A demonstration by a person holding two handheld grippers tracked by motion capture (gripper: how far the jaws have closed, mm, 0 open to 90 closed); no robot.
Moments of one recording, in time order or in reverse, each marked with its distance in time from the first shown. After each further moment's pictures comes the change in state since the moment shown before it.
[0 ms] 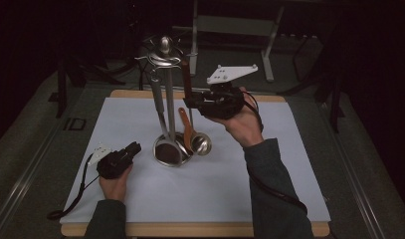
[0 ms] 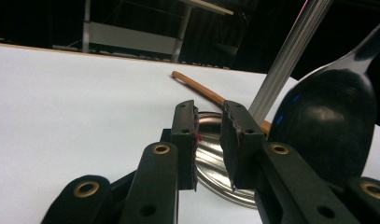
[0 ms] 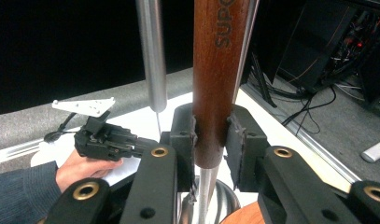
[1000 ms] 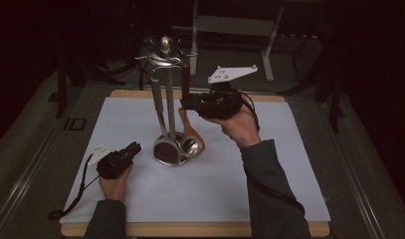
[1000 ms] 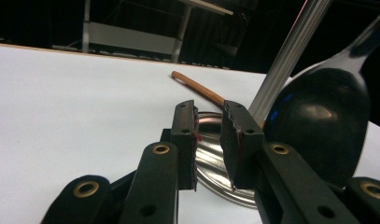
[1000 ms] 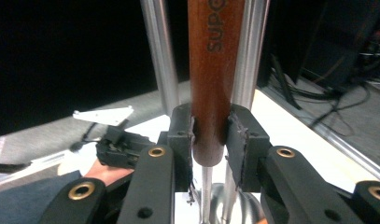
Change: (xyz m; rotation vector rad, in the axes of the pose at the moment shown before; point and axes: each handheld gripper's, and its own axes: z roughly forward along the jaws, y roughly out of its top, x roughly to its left) left arm 0.000 0.000 0.000 -0.001 -0.001 0.000; right arm -0.007 -0.007 0.007 -0.044 0.101 0.078
